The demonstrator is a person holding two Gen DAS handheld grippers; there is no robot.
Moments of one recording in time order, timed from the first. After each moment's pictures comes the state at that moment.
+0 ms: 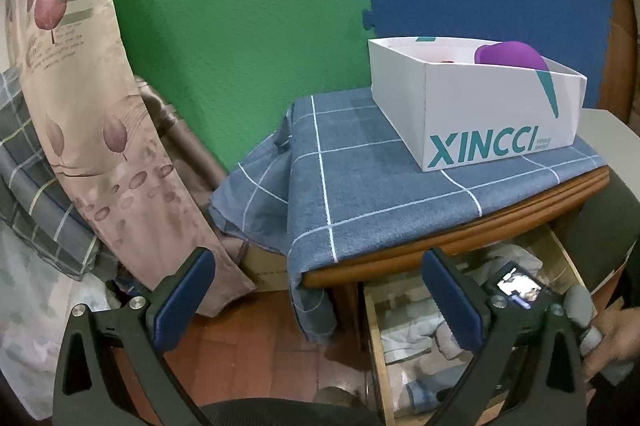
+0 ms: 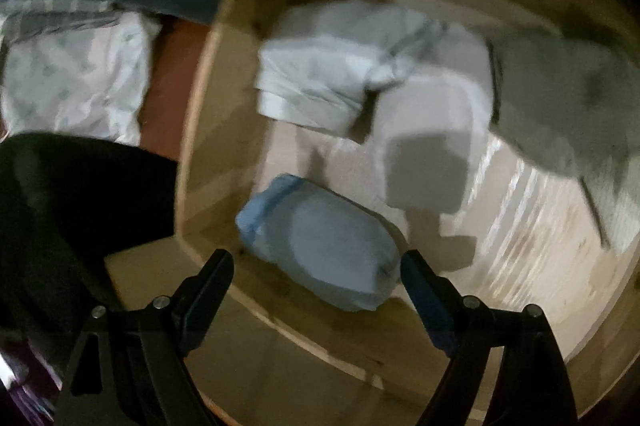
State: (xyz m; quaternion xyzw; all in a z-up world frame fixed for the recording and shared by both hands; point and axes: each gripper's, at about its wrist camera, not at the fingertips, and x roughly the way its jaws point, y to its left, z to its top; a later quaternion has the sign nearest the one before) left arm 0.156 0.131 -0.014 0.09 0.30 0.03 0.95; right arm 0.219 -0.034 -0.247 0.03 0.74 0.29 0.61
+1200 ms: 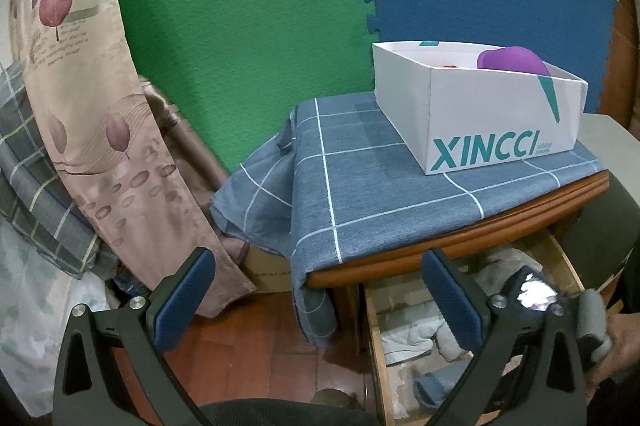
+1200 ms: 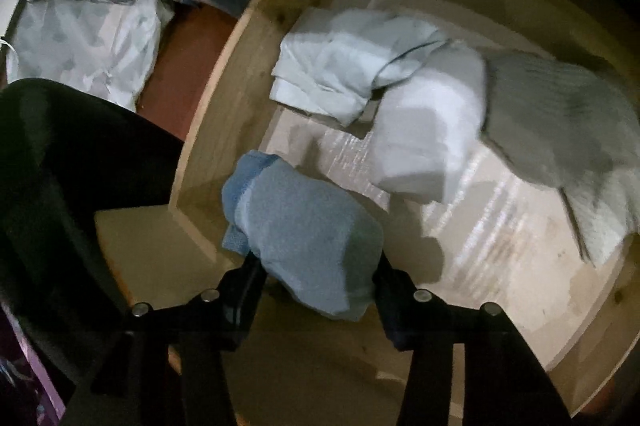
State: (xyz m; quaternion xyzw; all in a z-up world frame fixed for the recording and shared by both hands) left arm 0.157 0.130 -0.015 0.08 0.30 0.03 0.95; right arm 0.208 -0.037 -0.234 -0.02 0.68 0.34 0.65
